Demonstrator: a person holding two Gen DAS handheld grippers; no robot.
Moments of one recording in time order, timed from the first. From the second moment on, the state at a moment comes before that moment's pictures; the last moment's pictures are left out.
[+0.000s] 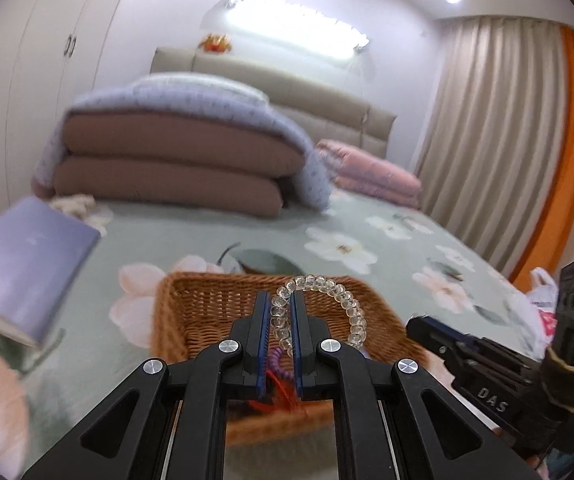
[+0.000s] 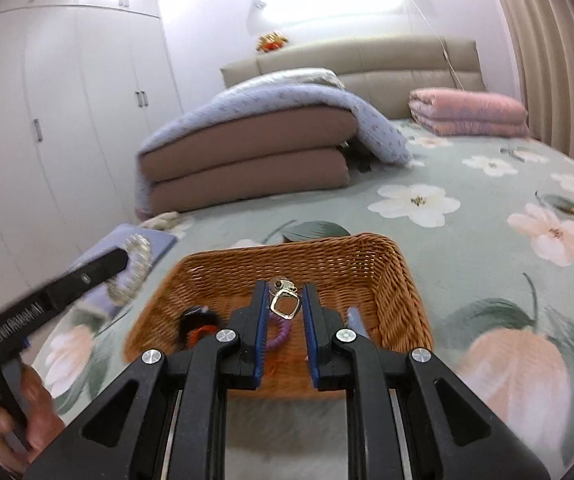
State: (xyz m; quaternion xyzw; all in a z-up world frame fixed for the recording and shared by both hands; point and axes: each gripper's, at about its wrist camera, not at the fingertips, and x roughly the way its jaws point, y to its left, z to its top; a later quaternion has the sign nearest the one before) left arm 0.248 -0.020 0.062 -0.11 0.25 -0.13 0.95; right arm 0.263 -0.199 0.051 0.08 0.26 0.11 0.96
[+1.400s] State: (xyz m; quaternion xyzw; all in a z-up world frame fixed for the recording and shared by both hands) left arm 0.243 -0.017 0.024 -0.12 0.22 -0.11 0.96; right arm 0.283 -0.209 0.003 0.13 0.28 0.11 0.95
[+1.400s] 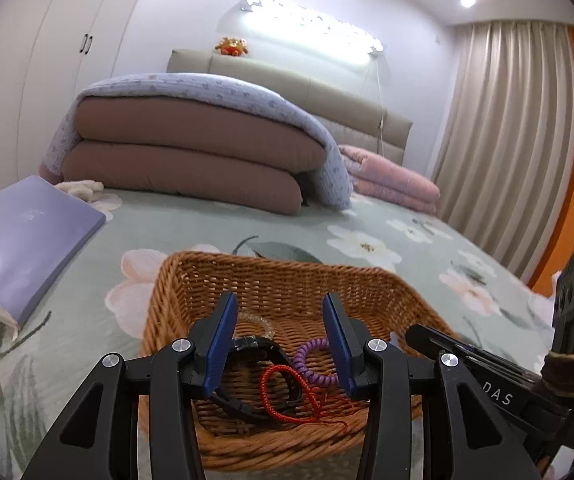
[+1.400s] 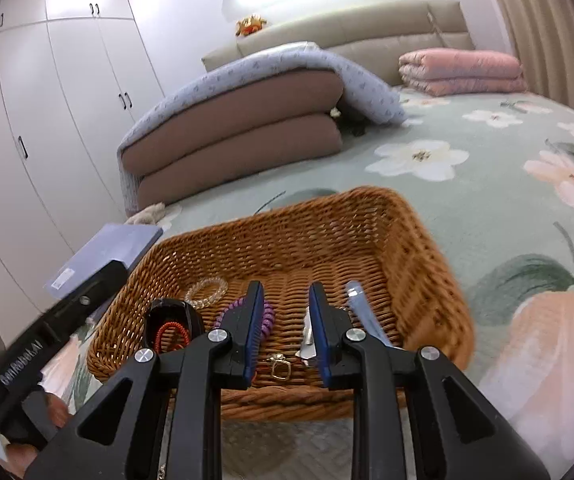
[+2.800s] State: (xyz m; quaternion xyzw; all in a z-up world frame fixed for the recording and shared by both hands) left arm 0.086 -0.005 -0.054 -0.05 0.39 -0.16 0.90; right arm 0.127 -0.179 -0.042 0.12 0.34 0.17 0.92
